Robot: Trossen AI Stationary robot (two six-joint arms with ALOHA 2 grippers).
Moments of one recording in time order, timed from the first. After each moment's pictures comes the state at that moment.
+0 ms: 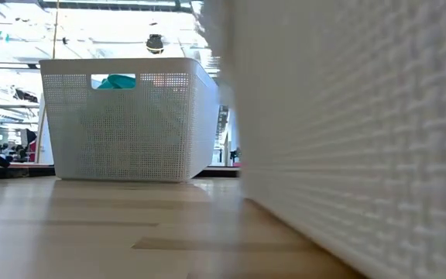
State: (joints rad) left arm -0.49 1.57 1.10 0.53 -0.57 0.80; right arm 0.59 1.85 1.51 -0.87 0.39 0.65
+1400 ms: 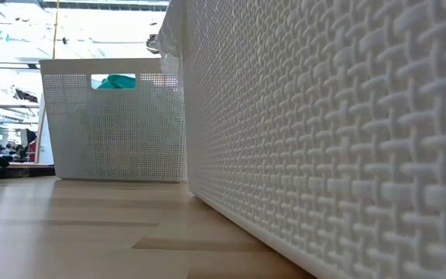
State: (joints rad) left arm -0.42 1.58 1.15 0.24 -0.28 0.72; right arm 0.75 1.85 2.07 -1.54 0.25 0.72
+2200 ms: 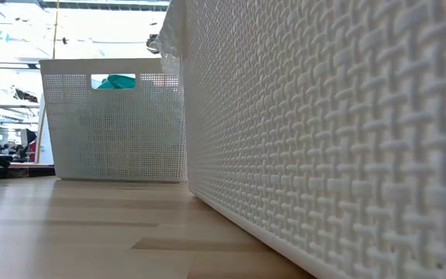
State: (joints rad) left arm -0.50 1.40 1.15 0.02 -0.44 0.71; right arm 0.71 1.85 2.08 -1.55 0.61 0.63
